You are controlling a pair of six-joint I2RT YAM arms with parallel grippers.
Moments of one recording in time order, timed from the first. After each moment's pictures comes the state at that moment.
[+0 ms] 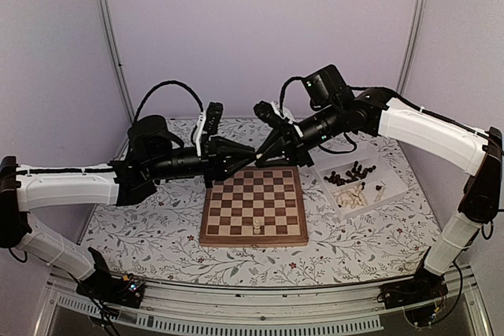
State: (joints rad) left arm -0.86 1.34 0.81 0.56 0.51 -0.20; right arm 0.82 1.68 1.59 -0.62 -0.83 -0.55
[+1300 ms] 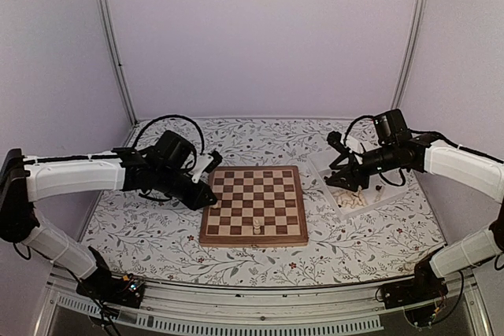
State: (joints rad) left arm -0.75 1.40 0.90 -0.40 0.18 -0.15; right arm 0.41 1.33 0.93 -0.44 -0.60 -0.58
